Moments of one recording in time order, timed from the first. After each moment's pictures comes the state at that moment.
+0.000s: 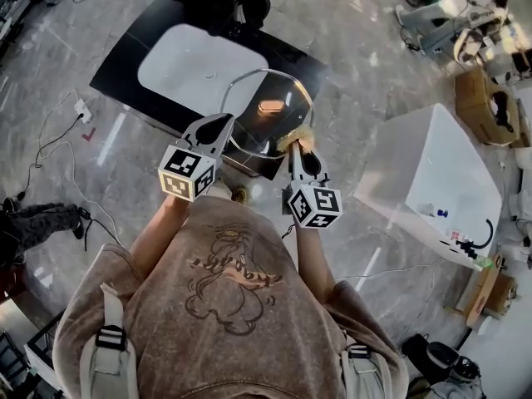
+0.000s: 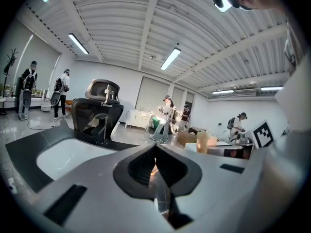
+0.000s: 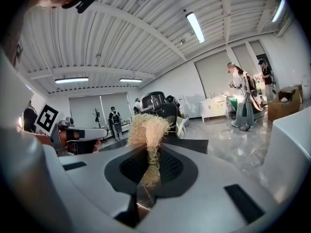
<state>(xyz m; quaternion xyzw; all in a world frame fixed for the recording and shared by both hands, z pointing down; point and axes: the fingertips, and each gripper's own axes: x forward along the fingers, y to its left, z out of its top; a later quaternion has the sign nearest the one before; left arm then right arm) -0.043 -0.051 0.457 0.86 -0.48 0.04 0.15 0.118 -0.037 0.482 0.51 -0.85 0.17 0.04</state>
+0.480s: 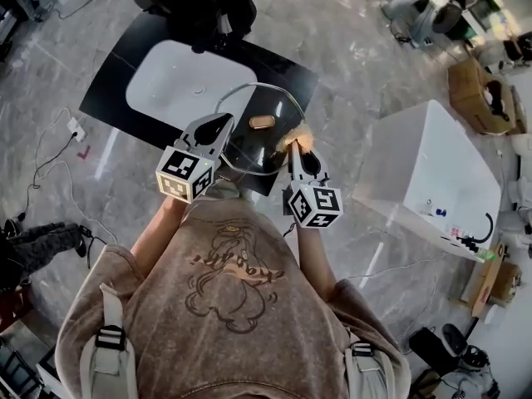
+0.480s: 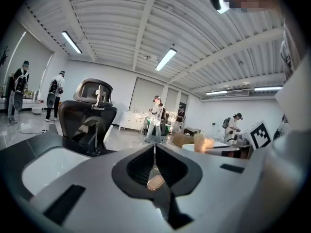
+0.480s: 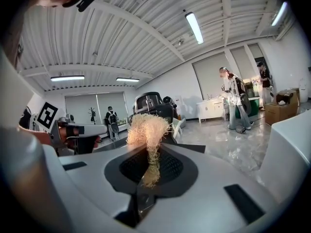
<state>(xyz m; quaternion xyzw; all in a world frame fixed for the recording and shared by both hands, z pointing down) -0.032 -0.106 0.445 0.88 -0.45 0.04 0.14 0.126 -0.085 0.478 0.52 -0.84 0.16 0.04</state>
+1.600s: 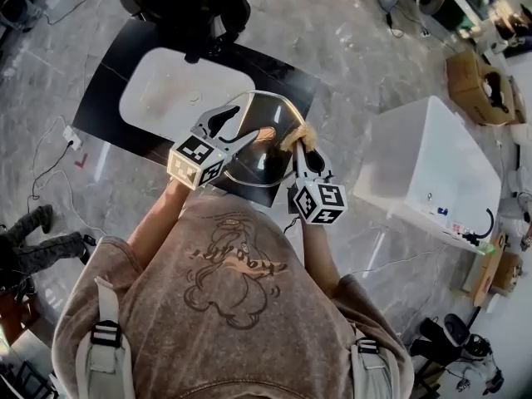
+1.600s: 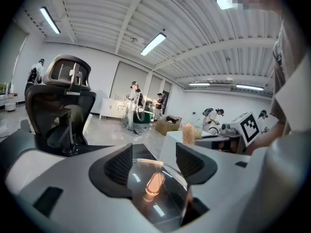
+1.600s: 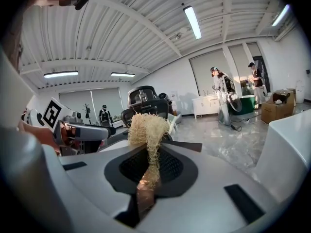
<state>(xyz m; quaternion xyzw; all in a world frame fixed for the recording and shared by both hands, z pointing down) 0.003 -0.154 0.480 0.92 -0.33 0.10 0.16 0.130 -0.127 0.497 0.54 -0.82 0.18 0.07</state>
